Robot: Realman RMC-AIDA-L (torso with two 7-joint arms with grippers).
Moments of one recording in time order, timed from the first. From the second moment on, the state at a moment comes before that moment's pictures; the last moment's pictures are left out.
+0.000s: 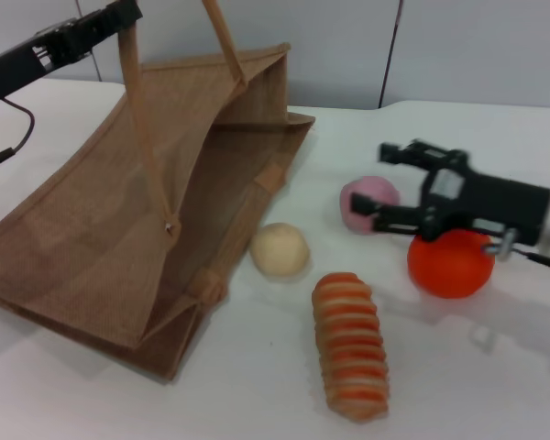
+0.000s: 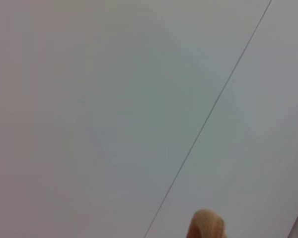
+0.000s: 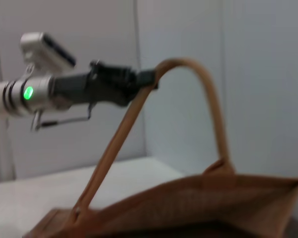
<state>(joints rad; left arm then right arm) -0.60 -1.91 0.48 0.43 -1.55 -1.54 1.54 0.77 2.03 -0.28 -0.22 -2.18 -1.42 0.91</state>
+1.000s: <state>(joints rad) -0.61 -1.90 0.47 0.42 -1.59 -1.54 1.51 1.00 2.03 -0.51 -0.02 -2.23 -1.15 0.83</state>
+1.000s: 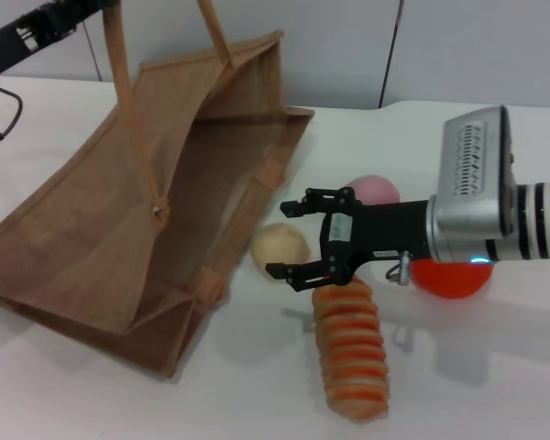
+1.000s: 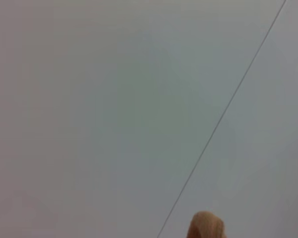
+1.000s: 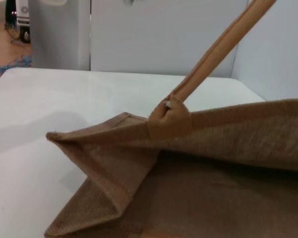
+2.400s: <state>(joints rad) -0.62 -1.88 0.46 0.42 -1.59 -1.54 1.48 1.15 2.04 -0.52 0.16 -2.27 -0.75 0.84</state>
